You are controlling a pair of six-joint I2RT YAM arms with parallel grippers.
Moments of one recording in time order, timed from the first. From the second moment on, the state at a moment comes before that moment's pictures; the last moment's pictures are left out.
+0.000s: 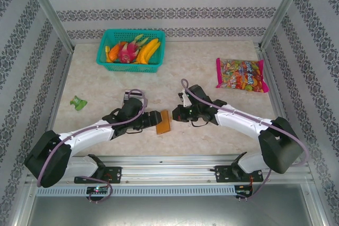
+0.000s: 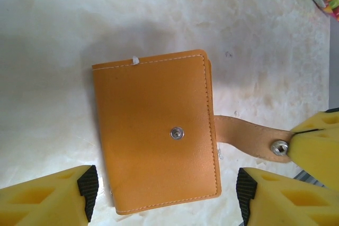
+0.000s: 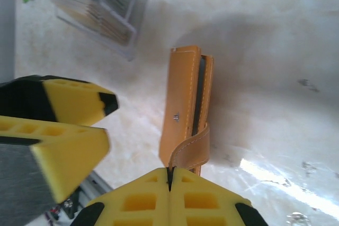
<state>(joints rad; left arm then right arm) -0.63 1.26 0.56 -0.08 0.25 -0.88 0.67 1.41 0.81 -0.28 -0.45 0.70</state>
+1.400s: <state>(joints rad) -0.63 1.34 0.53 -0.18 0.19 -0.84 0.64 1.56 0.80 -0.44 -0.25 0.67</state>
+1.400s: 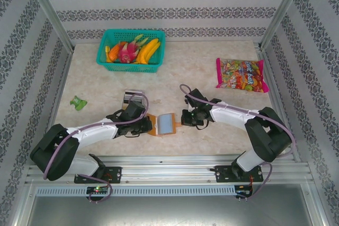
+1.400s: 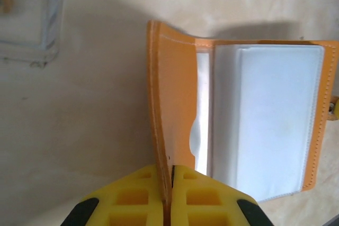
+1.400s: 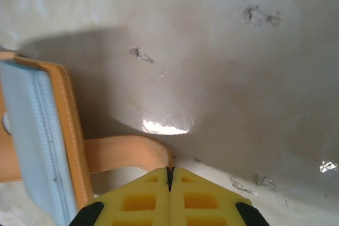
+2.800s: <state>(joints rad) -0.63 1.29 0.50 -0.15 0.22 -0.84 0.79 1.72 0.94 -0.45 -0.22 0.65</state>
